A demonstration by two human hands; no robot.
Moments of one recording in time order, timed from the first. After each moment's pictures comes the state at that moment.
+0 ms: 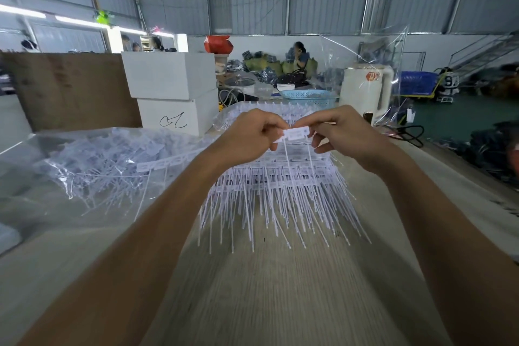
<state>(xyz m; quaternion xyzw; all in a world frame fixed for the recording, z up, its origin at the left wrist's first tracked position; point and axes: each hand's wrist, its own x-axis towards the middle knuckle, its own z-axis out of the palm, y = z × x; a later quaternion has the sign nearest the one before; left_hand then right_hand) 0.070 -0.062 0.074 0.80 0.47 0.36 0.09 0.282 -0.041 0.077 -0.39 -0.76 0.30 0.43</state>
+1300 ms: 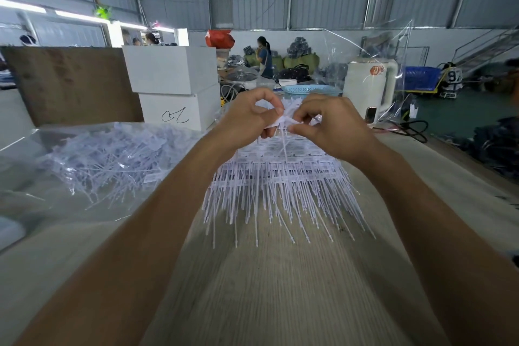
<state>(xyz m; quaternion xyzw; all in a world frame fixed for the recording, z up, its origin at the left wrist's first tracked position) 0.067 -0.070 0.083 0.70 0.45 0.50 0.26 0.261 -0.047 0.078 -0.32 -0.86 -0.04 0.41</state>
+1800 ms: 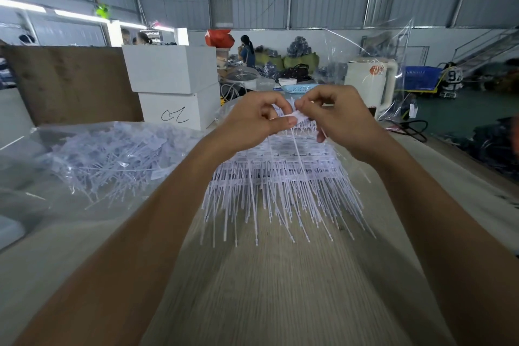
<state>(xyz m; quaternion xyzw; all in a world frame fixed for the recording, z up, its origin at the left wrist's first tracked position) 0.071 -0.077 0.086 0.76 0.43 0.45 0.20 0.260 -0.050 0.084 -0.33 -0.76 0.21 0.51</state>
